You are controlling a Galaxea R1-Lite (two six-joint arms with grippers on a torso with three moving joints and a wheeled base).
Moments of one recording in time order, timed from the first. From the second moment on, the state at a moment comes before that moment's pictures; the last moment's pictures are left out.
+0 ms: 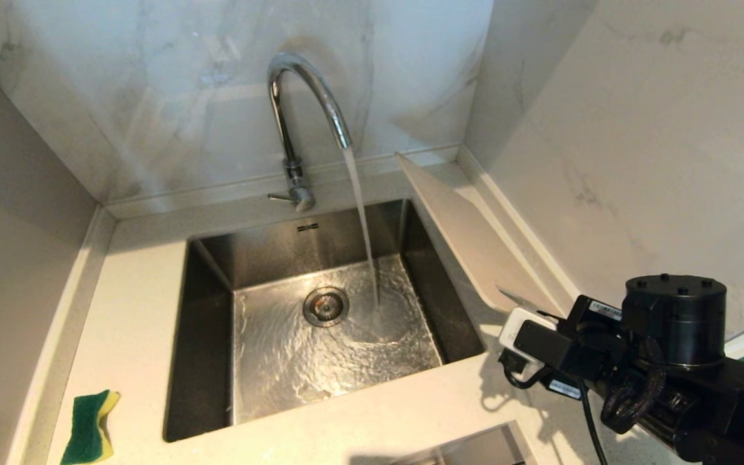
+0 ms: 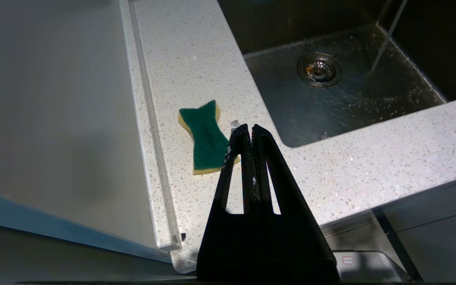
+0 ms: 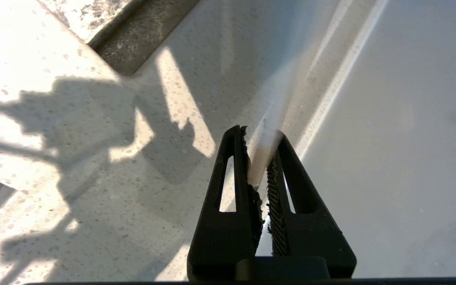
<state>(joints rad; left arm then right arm) 0.00 0.00 0.00 0.00 0.00 0.01 0.33 1.54 -0.47 -0.69 -0.18 -1.05</state>
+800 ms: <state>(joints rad) 0.00 0.00 0.00 0.00 0.00 0.01 0.33 1.57 -0.38 -0.70 -0.19 -0.99</state>
